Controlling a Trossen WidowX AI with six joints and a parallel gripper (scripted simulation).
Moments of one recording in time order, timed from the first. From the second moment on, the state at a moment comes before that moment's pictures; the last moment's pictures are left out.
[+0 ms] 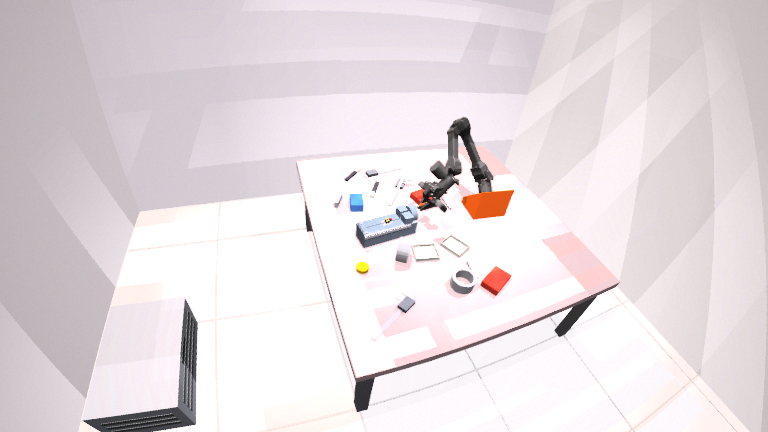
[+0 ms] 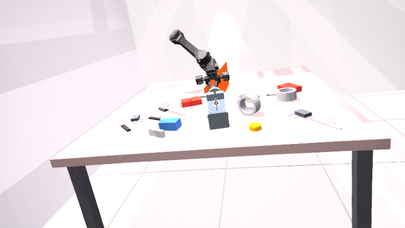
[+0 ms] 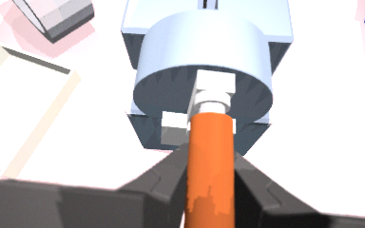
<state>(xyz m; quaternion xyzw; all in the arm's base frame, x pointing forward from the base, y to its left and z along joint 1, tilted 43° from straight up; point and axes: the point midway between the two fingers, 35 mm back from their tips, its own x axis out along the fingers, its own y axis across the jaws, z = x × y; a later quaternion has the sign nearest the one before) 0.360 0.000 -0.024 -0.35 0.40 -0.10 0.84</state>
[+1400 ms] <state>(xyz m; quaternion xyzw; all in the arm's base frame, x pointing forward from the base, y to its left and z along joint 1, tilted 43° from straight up) 0.359 0.008 -0.034 -0.35 0.40 -0.10 0.84</state>
